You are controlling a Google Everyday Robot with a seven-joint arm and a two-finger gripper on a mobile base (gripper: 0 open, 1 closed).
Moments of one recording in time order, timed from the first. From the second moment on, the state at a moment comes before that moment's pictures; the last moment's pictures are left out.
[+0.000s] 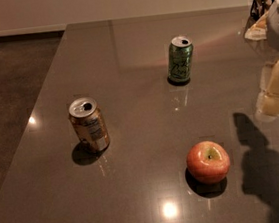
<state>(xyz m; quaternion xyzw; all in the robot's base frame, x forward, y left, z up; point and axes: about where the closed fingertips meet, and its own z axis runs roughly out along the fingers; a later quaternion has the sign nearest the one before) 0.438 -0.217 0.976 -0.60 0.78 -0.03 0.16</state>
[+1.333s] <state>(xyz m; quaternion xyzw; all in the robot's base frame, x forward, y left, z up) 0.519 -0.212 0.972 -0.54 0.81 -0.01 0.22</state>
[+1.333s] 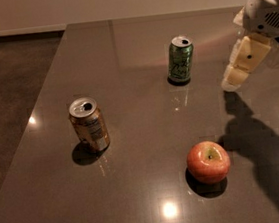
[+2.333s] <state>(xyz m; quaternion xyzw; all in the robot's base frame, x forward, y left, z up) 0.630 -0.192 0.943 -0.41 0.85 0.05 0.32</state>
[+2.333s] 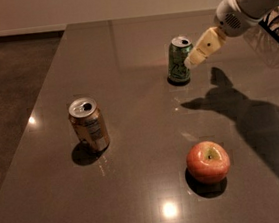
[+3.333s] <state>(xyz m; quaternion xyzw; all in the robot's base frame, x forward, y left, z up) 0.673 -0.158 0.910 -0.38 0.86 0.11 0.32</state>
